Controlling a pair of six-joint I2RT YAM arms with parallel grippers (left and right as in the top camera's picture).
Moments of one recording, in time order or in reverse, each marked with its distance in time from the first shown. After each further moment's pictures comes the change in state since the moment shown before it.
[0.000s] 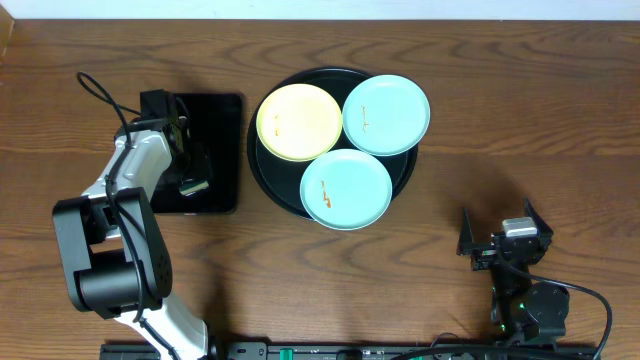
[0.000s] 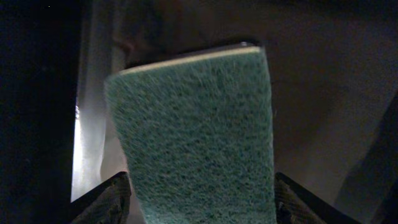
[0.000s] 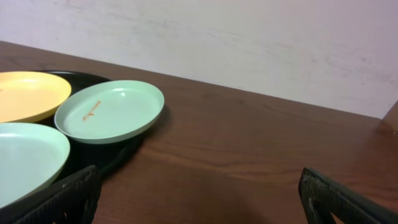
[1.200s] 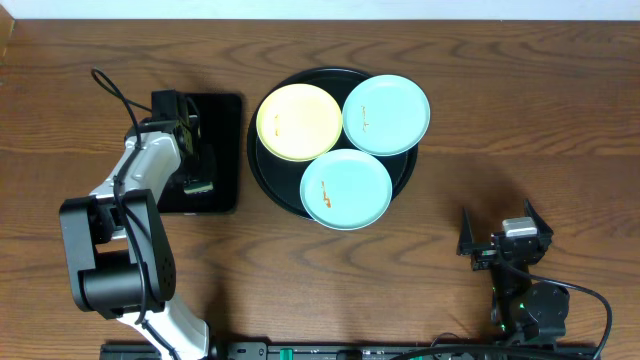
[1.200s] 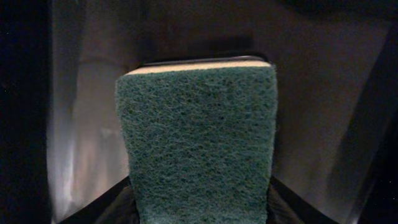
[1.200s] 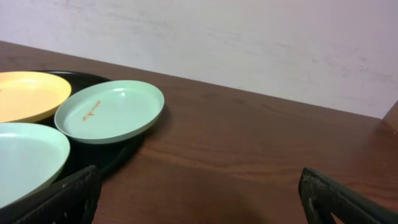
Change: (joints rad) left arm -0.044 -0.007 -0.027 0.028 -0.003 0.032; right arm 0.000 0.000 0.000 0.000 0.000 0.000
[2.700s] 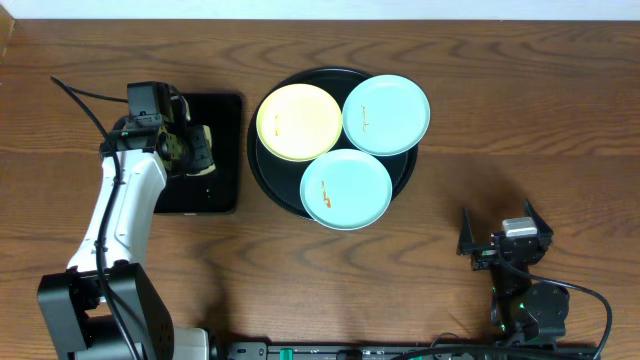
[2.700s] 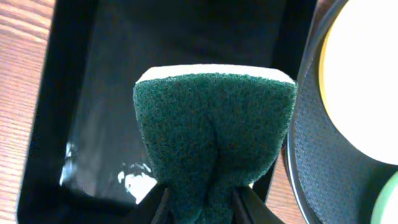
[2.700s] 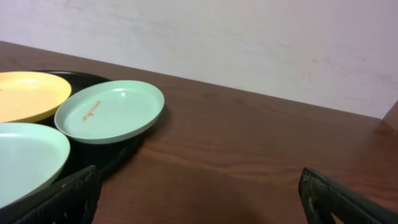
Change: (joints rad) left arm 0.000 -0.270 -0.003 -0.072 0.148 -0.103; right arm 0.000 0.000 0.000 0.000 -0.001 0.000
